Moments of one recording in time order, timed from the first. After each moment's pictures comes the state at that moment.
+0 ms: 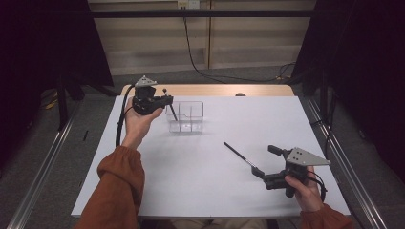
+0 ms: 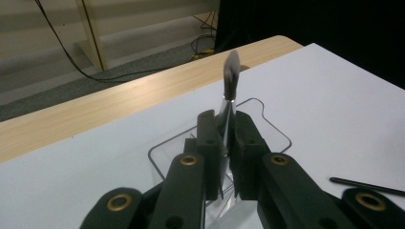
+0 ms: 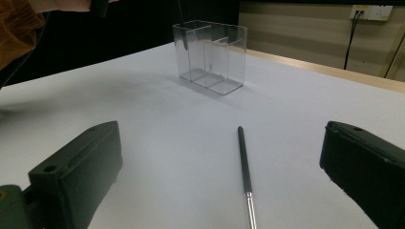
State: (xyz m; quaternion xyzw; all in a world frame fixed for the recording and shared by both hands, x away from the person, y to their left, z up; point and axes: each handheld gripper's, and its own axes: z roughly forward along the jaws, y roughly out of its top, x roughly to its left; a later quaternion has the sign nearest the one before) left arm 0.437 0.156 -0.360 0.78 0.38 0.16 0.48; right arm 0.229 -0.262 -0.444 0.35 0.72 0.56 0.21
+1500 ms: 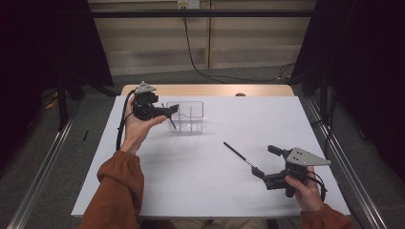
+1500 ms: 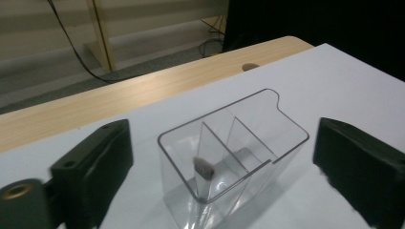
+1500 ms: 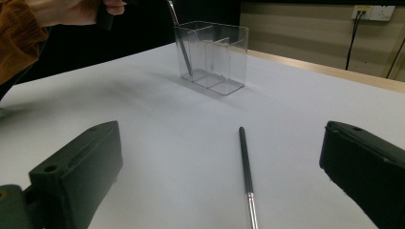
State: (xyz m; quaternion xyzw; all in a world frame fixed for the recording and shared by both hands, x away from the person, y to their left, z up) left arm 0.434 0.161 -0.380 0.76 0.39 0.18 0.49; right arm 0.229 -0.262 -0.444 0.35 0.72 0.57 0.21
